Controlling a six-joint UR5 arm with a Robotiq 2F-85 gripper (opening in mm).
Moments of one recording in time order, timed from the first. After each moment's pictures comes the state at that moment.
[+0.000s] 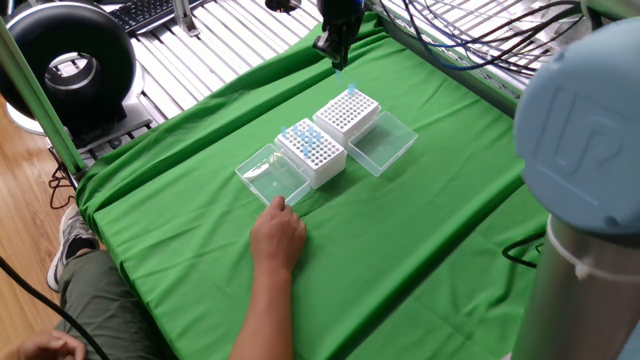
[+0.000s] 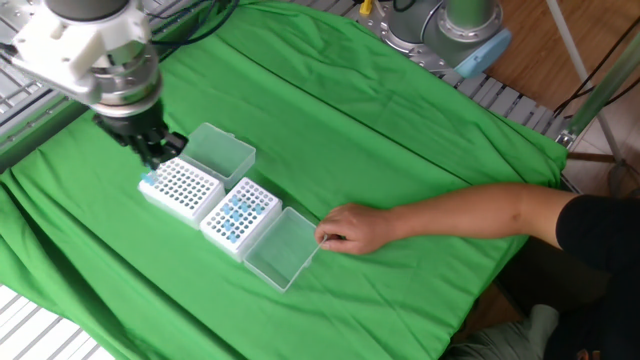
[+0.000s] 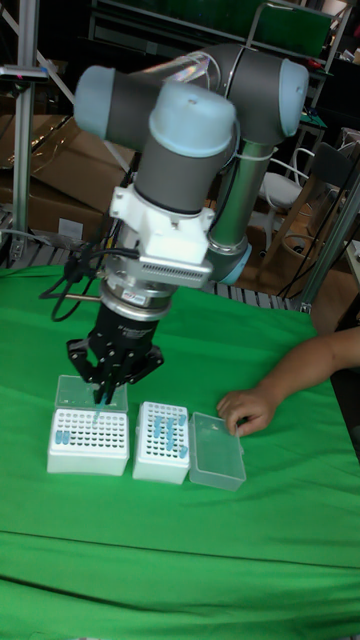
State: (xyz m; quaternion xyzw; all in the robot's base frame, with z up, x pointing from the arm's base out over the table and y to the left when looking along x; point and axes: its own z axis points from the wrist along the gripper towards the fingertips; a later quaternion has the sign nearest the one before) arm 0.637 -0.093 0.146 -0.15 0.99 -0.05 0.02
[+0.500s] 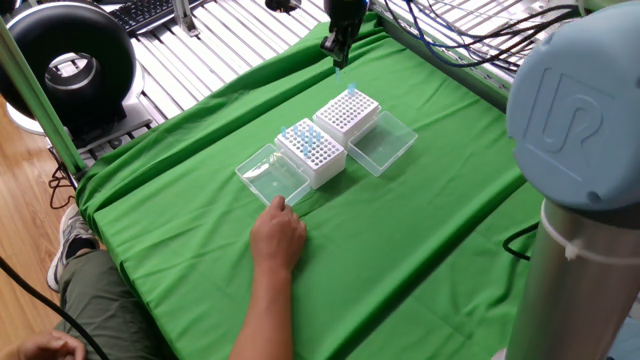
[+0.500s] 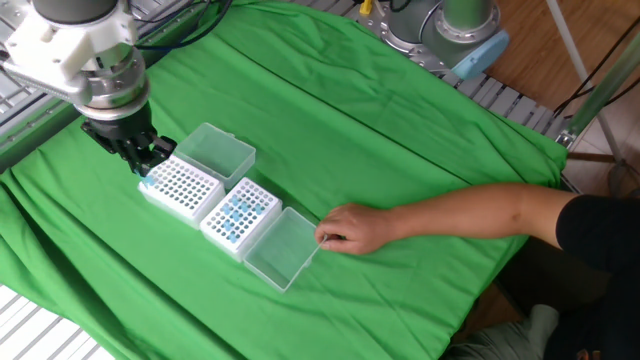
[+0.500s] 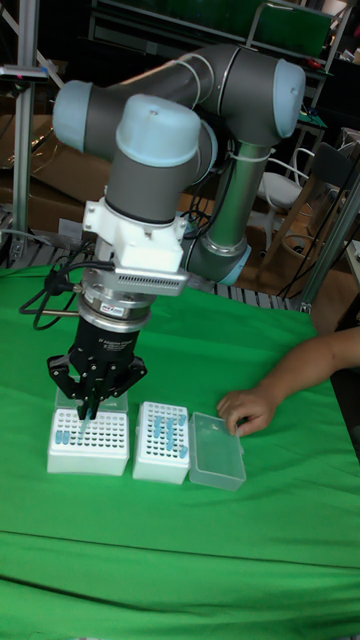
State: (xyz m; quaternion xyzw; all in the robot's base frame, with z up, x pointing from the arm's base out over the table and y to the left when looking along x) arm 0.646 -0.106 0.129 -0.17 0.98 -0.03 0.04
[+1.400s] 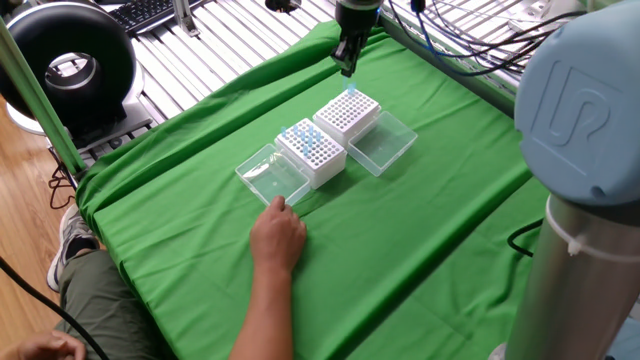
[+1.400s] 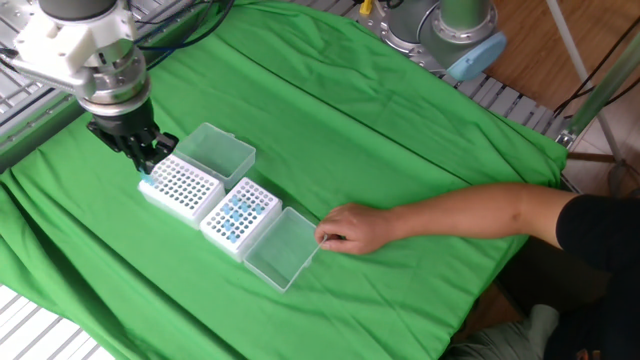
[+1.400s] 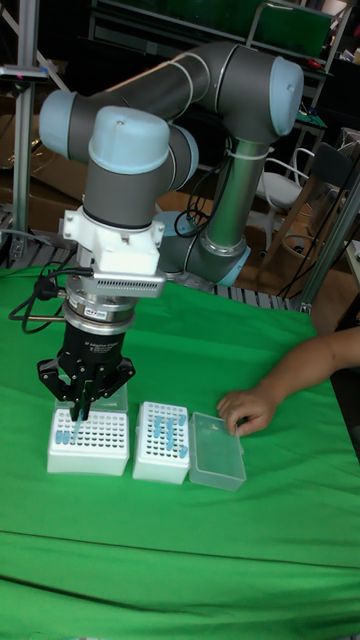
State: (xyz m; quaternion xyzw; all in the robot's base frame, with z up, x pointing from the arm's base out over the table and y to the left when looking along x) arm 0.632 -0.111 0.112 -0.17 0.98 -0.01 0.04
